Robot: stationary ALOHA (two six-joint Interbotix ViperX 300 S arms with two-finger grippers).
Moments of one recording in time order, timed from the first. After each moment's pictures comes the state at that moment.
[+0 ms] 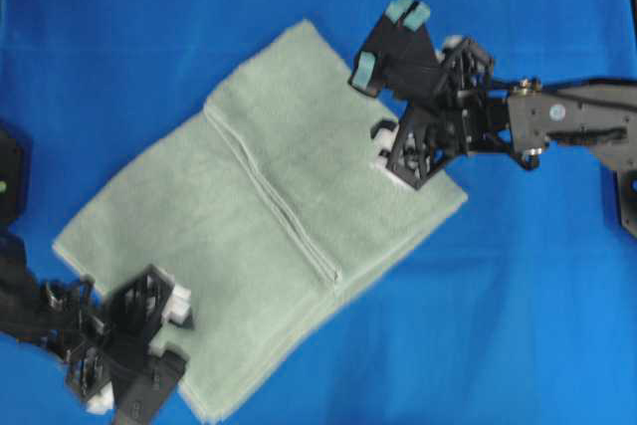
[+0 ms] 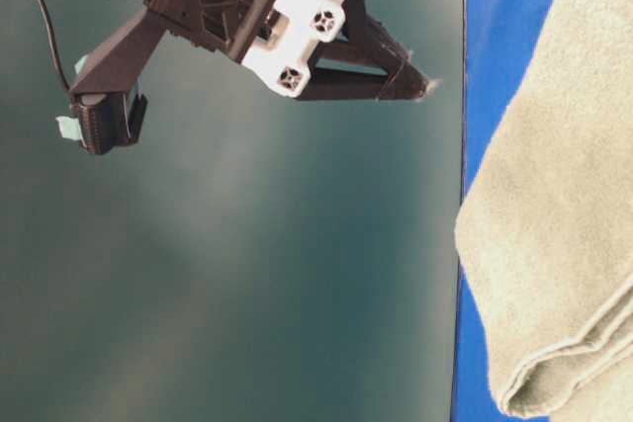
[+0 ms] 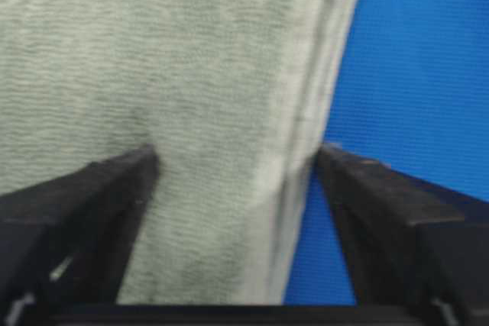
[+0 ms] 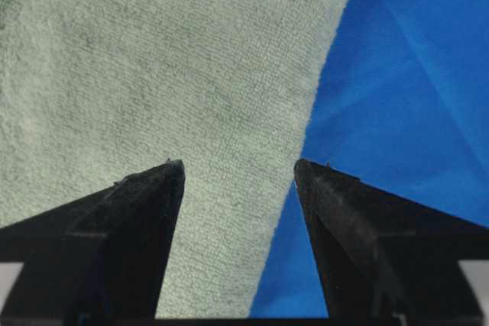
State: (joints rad) left arm -0.61 0.06 0.81 0.32 0.25 -0.24; right arm 0.00 -0.09 0.49 -0.51 0.73 0.87
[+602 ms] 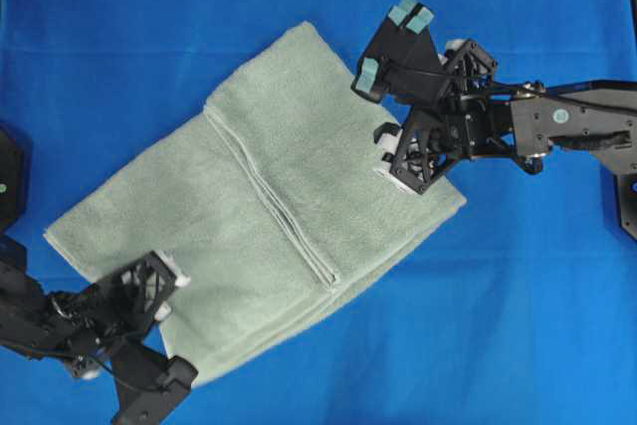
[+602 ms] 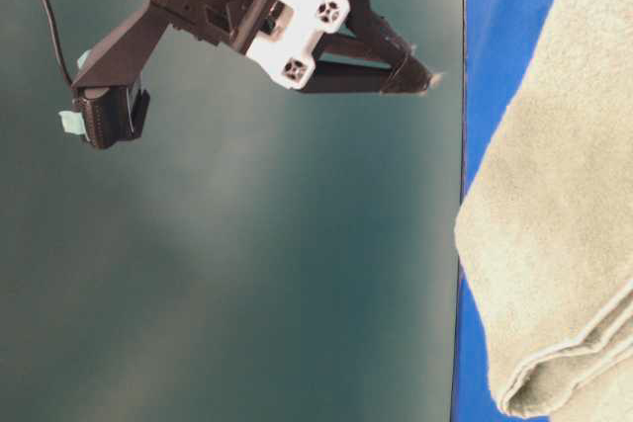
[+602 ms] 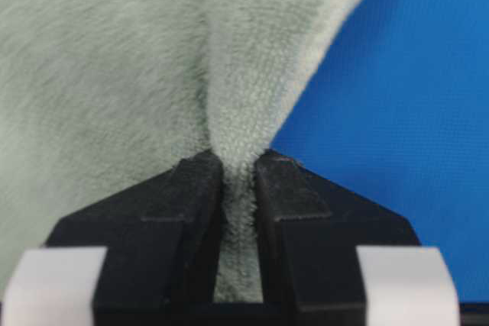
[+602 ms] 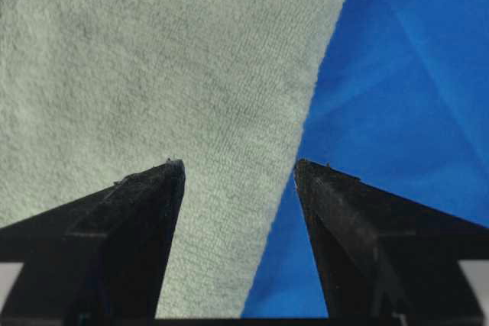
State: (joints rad) left arm -0.59 -0.01 0.67 0.32 0.76 -0.01; right arm 0.00 -0.10 0.51 -0.51 0.72 0.87
